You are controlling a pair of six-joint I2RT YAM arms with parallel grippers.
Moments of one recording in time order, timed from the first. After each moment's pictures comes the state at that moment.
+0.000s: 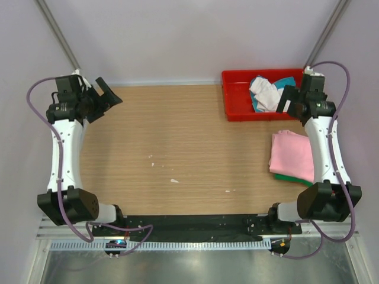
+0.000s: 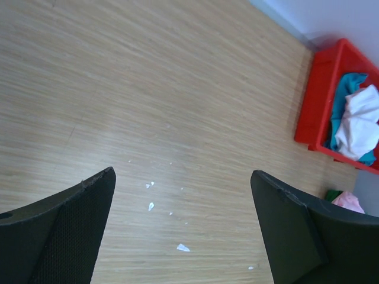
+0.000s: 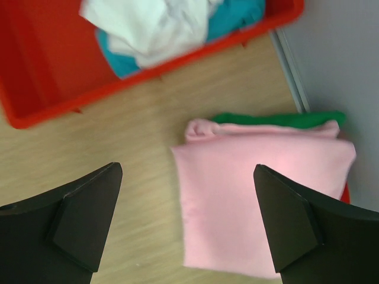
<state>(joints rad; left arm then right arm) 0.17 1.40 1.55 -0.85 0.26 -0.47 -0.12 1.38 1.41 -0.80 0.24 0.16</state>
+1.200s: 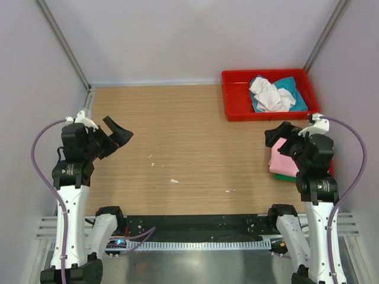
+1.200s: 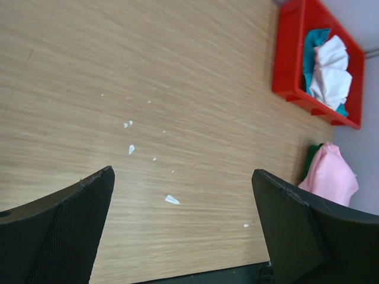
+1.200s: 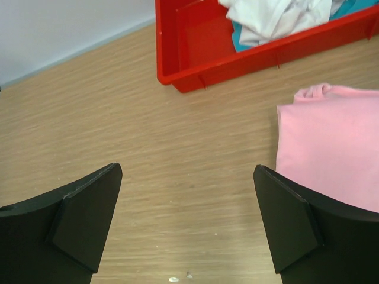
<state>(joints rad) 0.08 0.79 1.06 -0.78 0.30 -0.58 -0.07 0.61 0.90 -0.57 -0.12 0.37</state>
